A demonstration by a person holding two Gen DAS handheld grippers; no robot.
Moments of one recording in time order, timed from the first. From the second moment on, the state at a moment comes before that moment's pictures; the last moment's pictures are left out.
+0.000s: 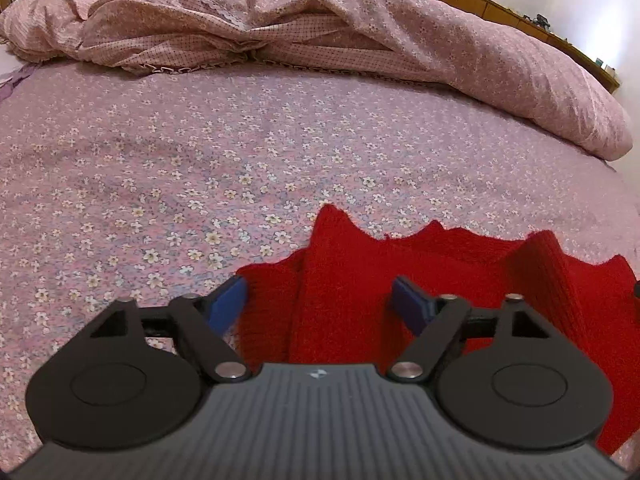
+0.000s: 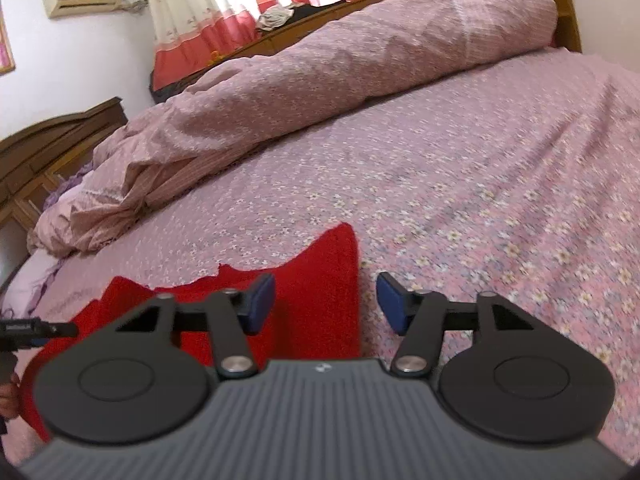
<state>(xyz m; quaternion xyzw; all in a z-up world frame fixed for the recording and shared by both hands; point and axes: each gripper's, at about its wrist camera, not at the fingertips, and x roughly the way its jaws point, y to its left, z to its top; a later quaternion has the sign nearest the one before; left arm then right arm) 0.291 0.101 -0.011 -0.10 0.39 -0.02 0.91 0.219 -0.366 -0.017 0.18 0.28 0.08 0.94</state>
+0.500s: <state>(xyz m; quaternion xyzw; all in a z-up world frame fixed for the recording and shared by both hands) 0.246 0.119 0.019 -0.12 0.30 0.04 0.95 0.201 -0.349 0.013 0.13 0.17 0.11 0.97</state>
